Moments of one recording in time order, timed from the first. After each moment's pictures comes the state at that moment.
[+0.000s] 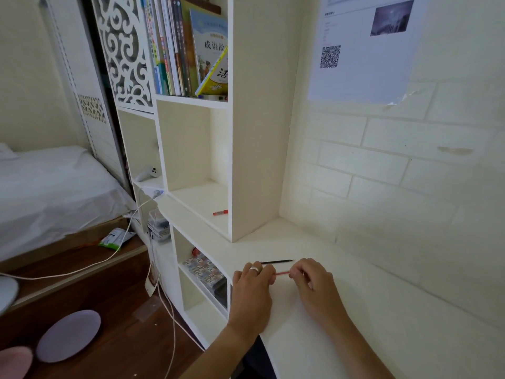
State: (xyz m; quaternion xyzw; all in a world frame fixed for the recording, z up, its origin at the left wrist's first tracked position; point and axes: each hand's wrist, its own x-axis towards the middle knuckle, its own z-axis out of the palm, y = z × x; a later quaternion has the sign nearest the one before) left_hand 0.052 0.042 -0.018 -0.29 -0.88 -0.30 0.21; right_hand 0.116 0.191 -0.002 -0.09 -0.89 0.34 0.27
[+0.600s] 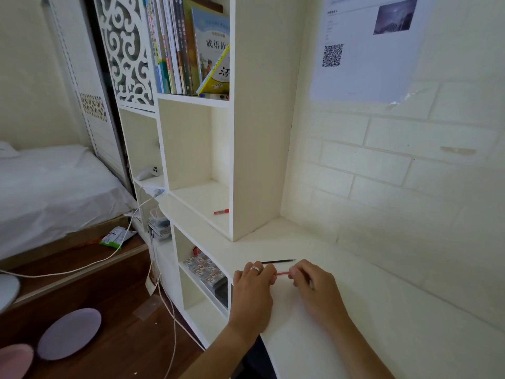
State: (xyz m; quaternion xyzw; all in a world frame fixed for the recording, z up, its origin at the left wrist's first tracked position) left_hand 0.050 0.042 -0.019 -0.29 -0.89 -0.29 0.20; right_hand 0.118 0.189 0.002 -0.10 -0.89 0.37 0.26
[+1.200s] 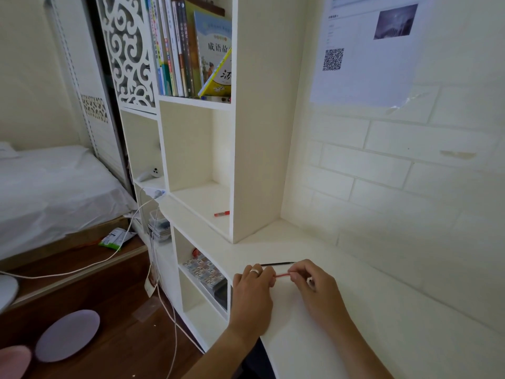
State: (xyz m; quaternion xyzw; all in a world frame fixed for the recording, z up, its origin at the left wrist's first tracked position) left_hand 0.050 0.042 -0.021 -0.28 -0.89 -0.29 0.19; right_hand 0.121 0.188 0.006 -0.08 -0.87 0.40 0.26
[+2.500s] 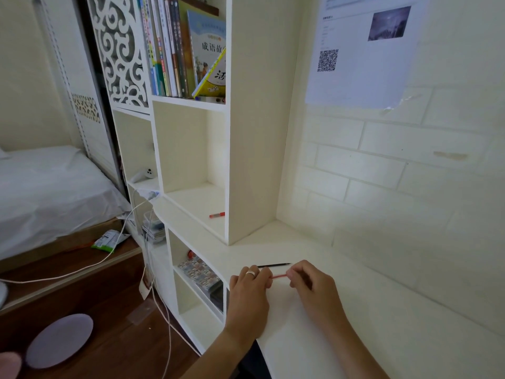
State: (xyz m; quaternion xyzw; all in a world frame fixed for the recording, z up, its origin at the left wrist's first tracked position) left_hand 0.047 0.042 -0.022 -0.29 -0.89 -0.29 0.19; right_hand 0.123 0.186 0.012 -0.10 -0.86 0.42 0.28
